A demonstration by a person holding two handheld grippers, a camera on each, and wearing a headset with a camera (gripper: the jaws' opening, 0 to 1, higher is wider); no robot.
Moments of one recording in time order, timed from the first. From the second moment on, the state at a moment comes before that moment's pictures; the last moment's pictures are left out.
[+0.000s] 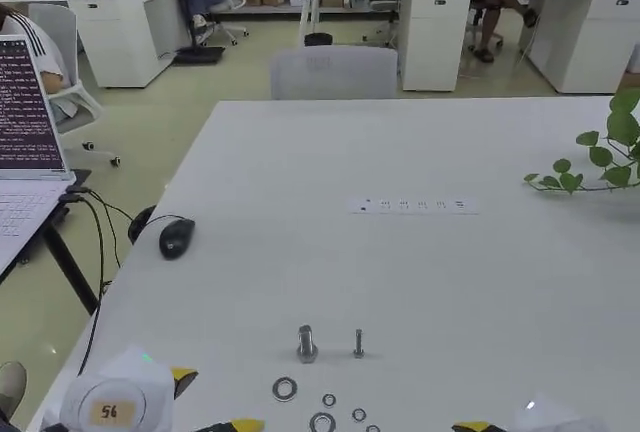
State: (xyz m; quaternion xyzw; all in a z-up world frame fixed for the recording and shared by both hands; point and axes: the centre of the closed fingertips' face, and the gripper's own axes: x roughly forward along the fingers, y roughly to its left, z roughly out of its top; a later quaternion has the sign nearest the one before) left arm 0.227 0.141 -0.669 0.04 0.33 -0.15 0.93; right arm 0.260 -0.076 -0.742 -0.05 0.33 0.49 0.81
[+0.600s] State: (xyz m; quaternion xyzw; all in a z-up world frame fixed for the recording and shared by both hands) left arm 0.224 0.145 -0.666 0.03 0.32 -0.16 0.93; right arm 0.255 -0.066 -0.745 -0.06 0.34 0.49 0.80
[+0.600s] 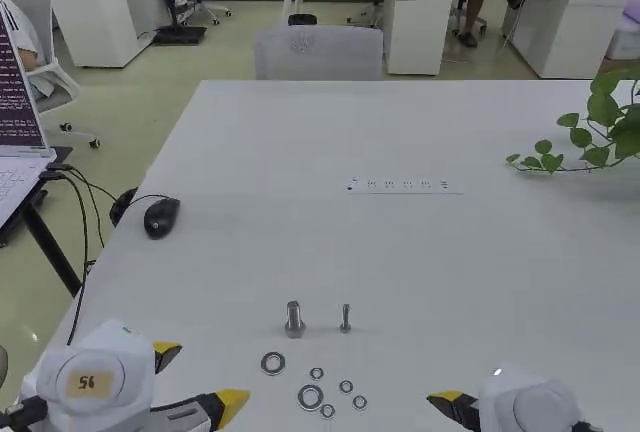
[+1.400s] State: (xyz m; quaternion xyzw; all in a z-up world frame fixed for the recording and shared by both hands) left arm 0.228 0.141 -0.663 0.02 0.30 -0.15 0.94; right arm 0.283 -0.030 -0.771 -0.13 0.36 0.53 0.76
